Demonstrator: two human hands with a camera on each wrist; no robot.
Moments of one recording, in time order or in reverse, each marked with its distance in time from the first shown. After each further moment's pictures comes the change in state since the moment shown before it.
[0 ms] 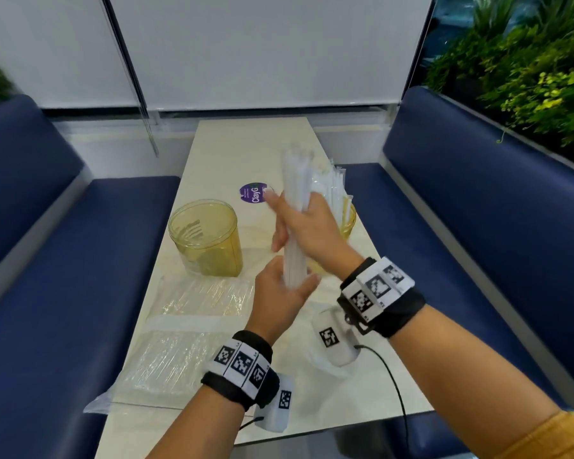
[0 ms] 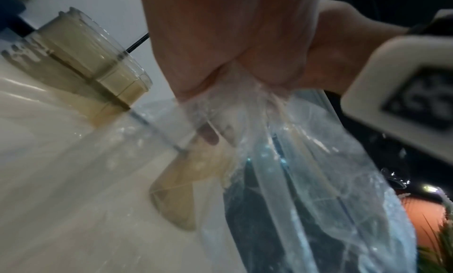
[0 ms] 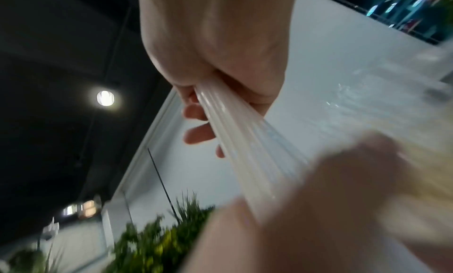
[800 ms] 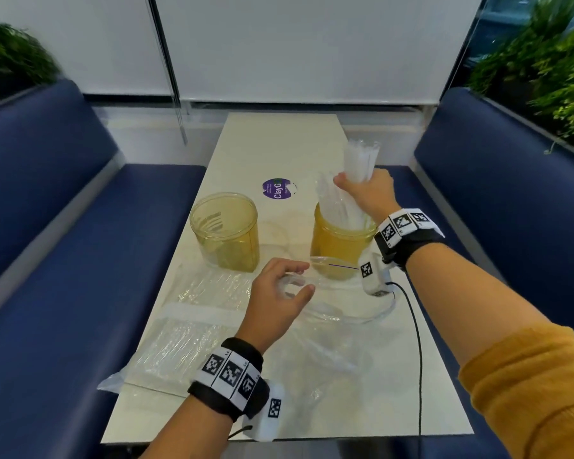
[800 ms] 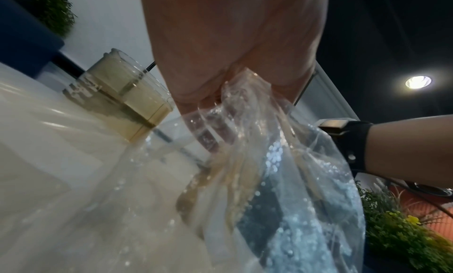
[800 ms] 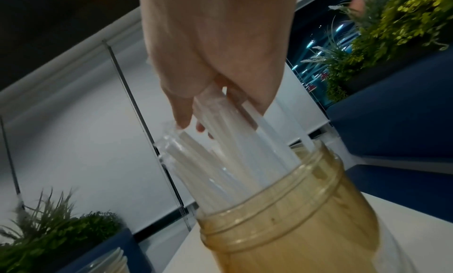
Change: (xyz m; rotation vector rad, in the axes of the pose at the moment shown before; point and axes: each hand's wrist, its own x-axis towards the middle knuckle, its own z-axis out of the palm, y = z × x) left_hand -0.009 -0.010 -0.027 0.022 0.044 0.073; right_hand 0.113 0.079 -0.086 -0.369 0.288 0.143
